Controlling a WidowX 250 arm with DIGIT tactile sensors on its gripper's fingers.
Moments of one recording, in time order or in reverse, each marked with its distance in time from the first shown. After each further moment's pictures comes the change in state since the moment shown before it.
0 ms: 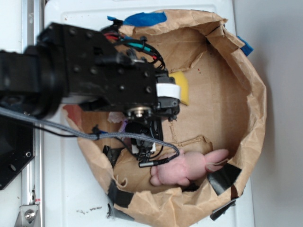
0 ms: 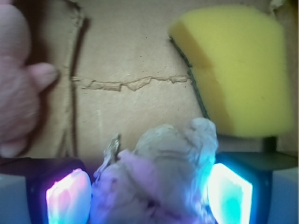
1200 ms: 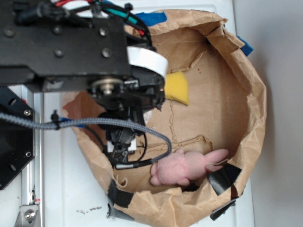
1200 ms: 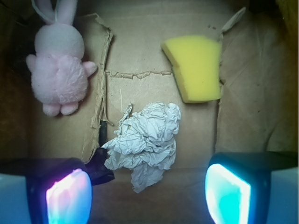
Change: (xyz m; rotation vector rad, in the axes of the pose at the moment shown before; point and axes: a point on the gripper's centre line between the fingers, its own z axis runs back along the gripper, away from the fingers) arm -0.020 0.000 0.069 -0.036 0.020 -0.015
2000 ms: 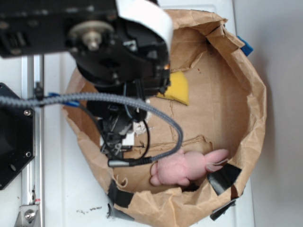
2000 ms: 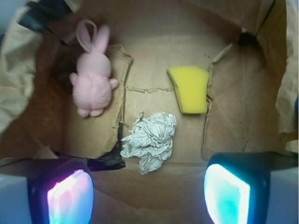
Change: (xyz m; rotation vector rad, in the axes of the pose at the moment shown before) arm 0.003 0.003 0.046 -0.032 -0.017 -0.060
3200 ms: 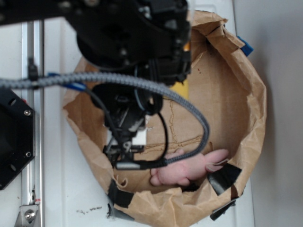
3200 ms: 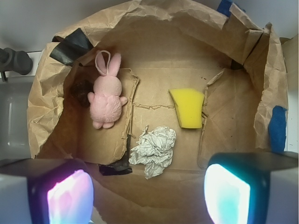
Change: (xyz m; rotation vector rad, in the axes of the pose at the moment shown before) arm 0.014 -0.005 0.039 -0.024 -0.040 -0.030
